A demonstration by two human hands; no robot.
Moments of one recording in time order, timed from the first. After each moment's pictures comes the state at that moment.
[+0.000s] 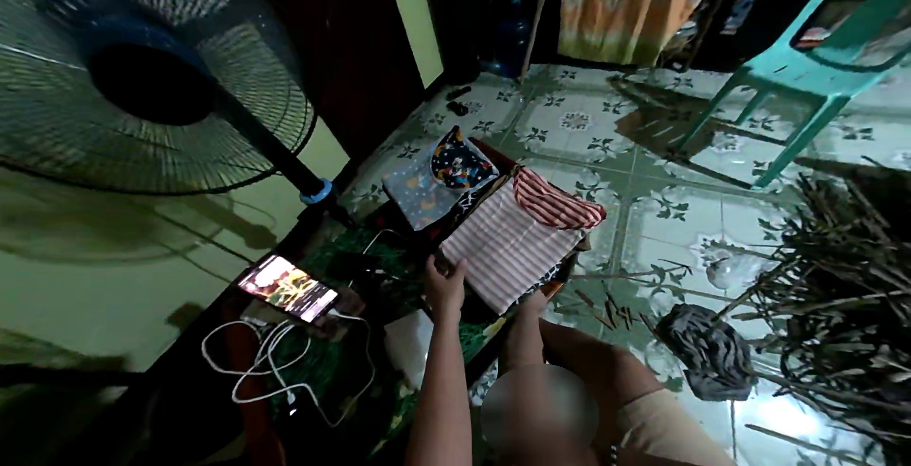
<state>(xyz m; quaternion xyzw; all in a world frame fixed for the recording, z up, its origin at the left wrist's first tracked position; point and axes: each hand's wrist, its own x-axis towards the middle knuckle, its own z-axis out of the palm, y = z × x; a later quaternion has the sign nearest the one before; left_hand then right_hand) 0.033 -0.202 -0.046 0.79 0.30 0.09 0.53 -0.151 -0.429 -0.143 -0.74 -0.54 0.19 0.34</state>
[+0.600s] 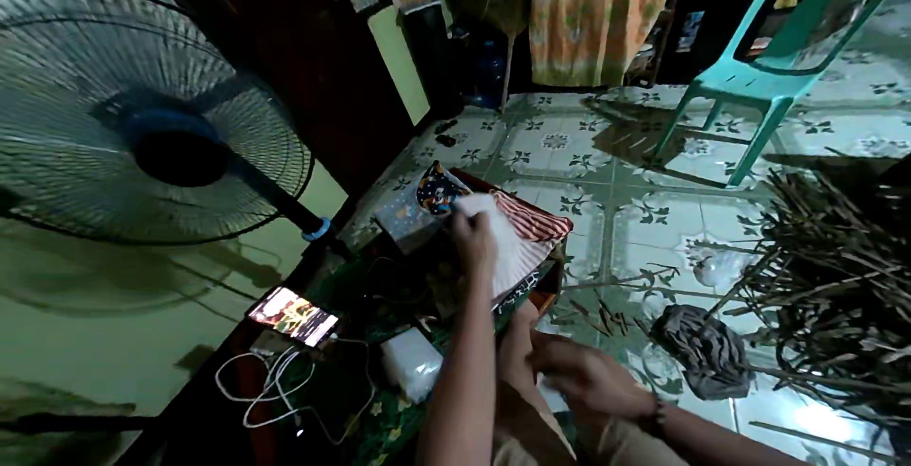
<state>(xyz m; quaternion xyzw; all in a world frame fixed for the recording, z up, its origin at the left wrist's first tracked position) 0.038 -0.325 0.102 0.79 0.12 0.17 0.57 -0.092 -0.507 -0.030 -0.75 -0.34 0.10 0.56</state>
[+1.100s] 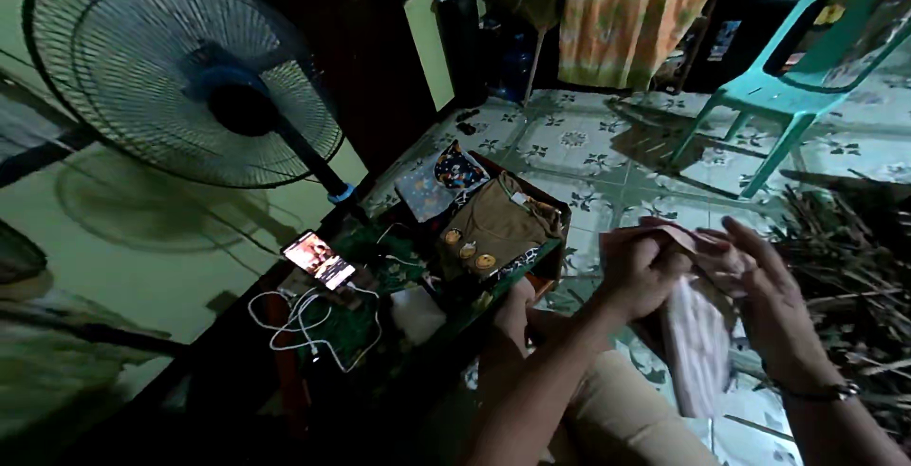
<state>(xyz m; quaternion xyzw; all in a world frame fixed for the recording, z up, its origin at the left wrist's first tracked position) -0.081 -0.478 0.116 0.74 -0.25 -0.01 0.62 -0.105 -0.676 0.060 -0.74 -0.13 -0.15 0.65</state>
